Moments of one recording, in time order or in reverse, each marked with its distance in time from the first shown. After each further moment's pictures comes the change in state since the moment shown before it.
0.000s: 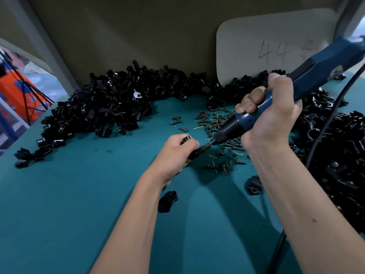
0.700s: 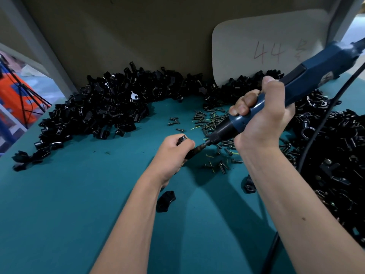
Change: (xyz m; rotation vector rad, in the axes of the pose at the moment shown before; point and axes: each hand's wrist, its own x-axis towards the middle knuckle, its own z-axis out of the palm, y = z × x) left_hand -0.004 0.001 0.001 0.012 0.049 0.025; right_hand -0.008 0.001 0.001 0.012 0.036 -0.037
